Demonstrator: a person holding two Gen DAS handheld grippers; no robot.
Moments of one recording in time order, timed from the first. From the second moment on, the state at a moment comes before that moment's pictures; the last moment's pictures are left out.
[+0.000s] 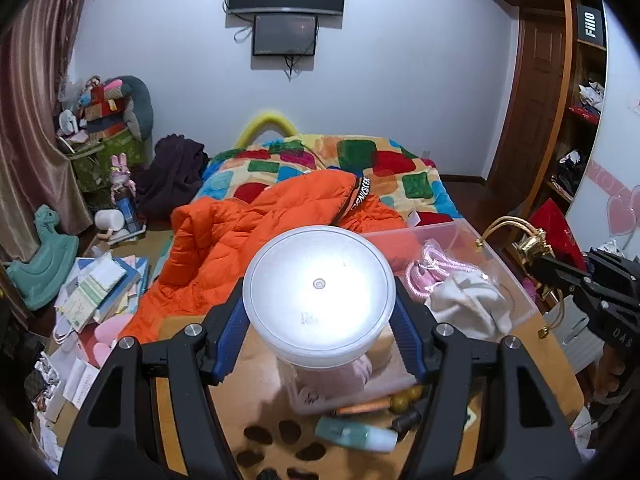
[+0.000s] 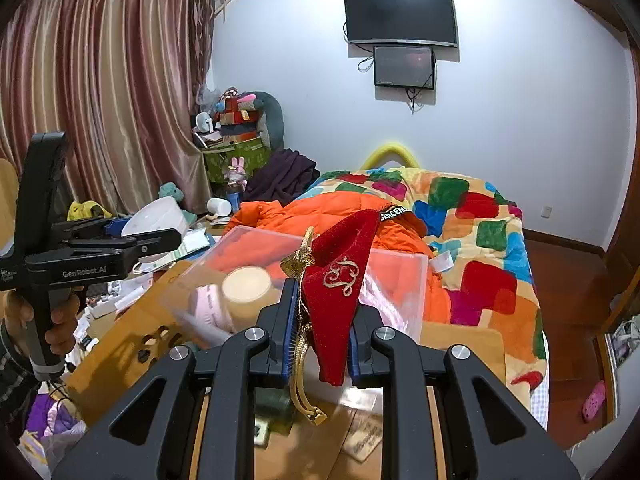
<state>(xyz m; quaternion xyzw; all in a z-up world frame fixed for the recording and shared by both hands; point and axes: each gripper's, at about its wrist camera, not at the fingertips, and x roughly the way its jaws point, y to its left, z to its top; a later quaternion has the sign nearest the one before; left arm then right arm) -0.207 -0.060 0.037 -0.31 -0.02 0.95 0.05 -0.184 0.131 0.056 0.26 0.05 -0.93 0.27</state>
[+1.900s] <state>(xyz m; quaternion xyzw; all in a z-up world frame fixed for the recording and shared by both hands) -0.237 -0.010 0.048 -0.33 0.08 0.94 0.05 -0.212 0.097 0.045 0.29 0.13 -0.92 0.24</state>
